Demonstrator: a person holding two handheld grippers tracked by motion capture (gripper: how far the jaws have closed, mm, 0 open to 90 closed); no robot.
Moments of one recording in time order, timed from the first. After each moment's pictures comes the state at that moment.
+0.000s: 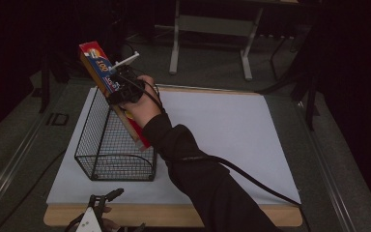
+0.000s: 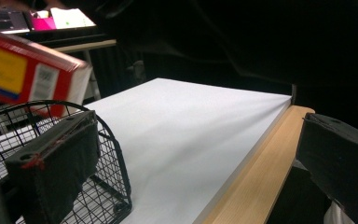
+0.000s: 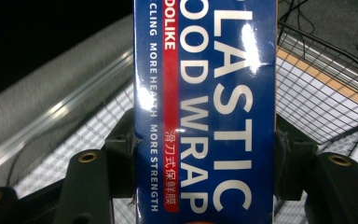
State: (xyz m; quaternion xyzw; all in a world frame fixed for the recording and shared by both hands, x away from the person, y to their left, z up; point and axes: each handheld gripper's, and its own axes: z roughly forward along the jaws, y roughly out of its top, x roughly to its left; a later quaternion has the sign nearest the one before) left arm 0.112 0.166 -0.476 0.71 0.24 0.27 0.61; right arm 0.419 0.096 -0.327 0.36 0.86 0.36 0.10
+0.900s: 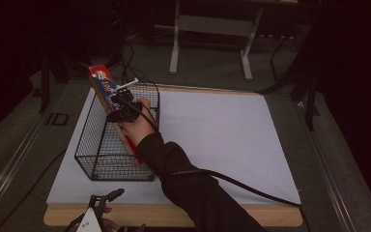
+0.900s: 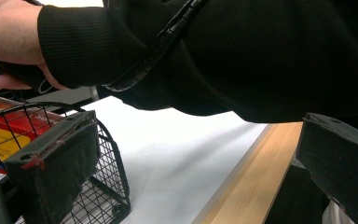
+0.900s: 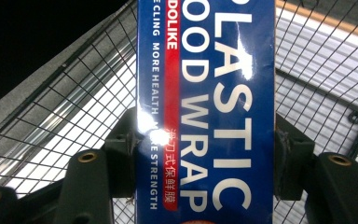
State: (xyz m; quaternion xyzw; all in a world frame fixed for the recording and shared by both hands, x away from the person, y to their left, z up) left arm 0.111 0.166 -0.476 0.71 0.23 0.27 0.61; right arm 0.413 0.106 -0.398 0.41 0.84 0.35 0.08
